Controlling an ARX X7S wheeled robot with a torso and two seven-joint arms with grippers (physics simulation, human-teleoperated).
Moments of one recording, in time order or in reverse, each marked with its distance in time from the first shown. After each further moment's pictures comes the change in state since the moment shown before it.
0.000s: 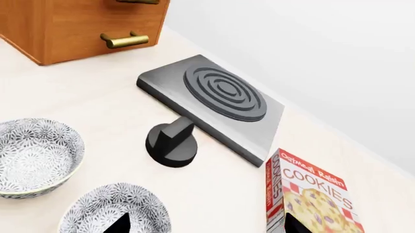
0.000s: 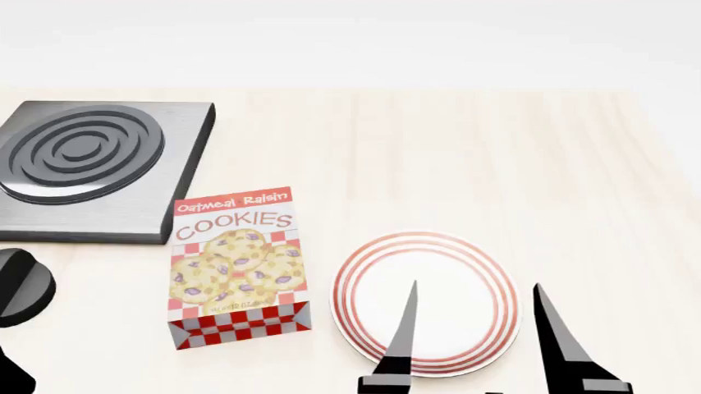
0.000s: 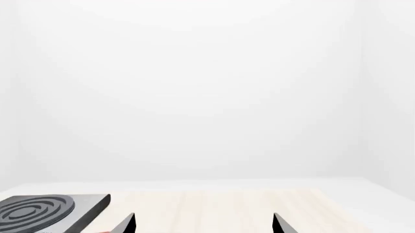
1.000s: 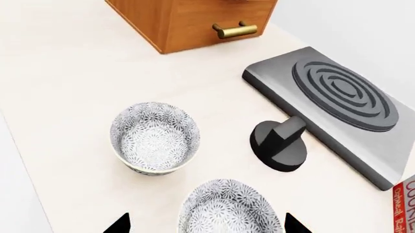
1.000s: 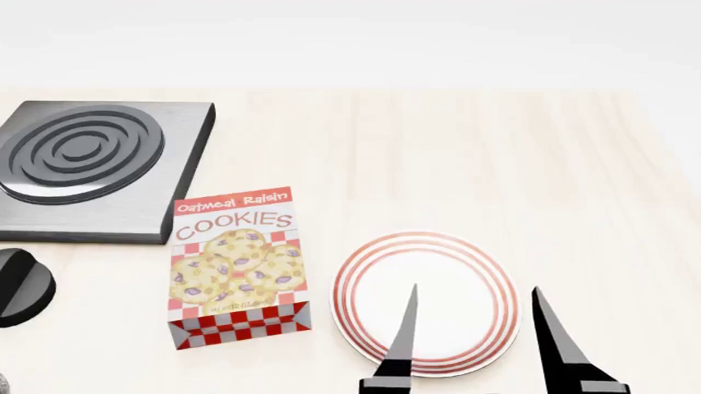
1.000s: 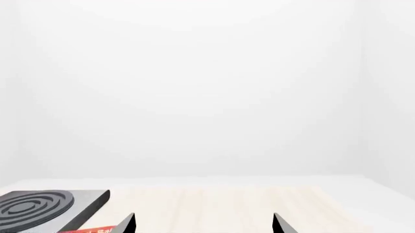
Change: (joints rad) left arm -0.022 -0.035 -0.012 -0.122 0.056 0.031 -0.277; right arm 0.003 0.025 -0.019 0.024 0.015 -0.022 0.021
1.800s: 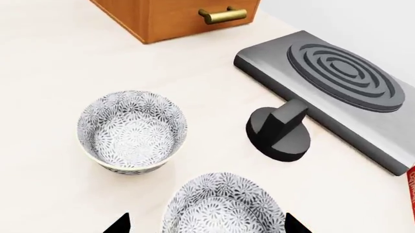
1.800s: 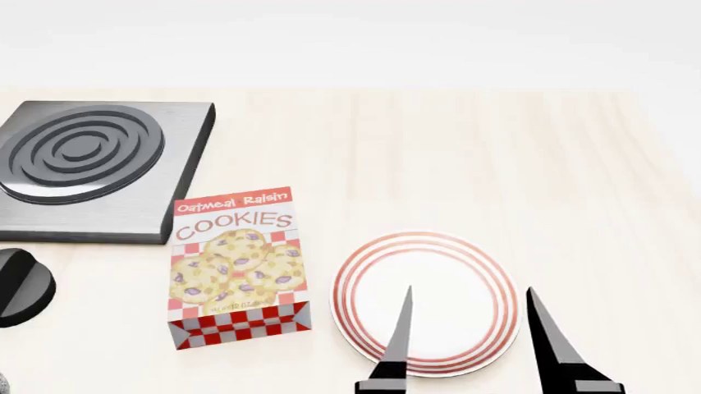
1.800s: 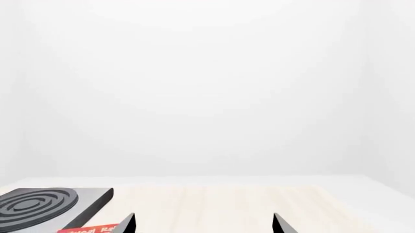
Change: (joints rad) left arm 0.054 -0.046 0.163 -0.223 0.180 0.261 0.180; right arm 0.004 0.015 -0.018 0.004 0.009 -0.007 0.008
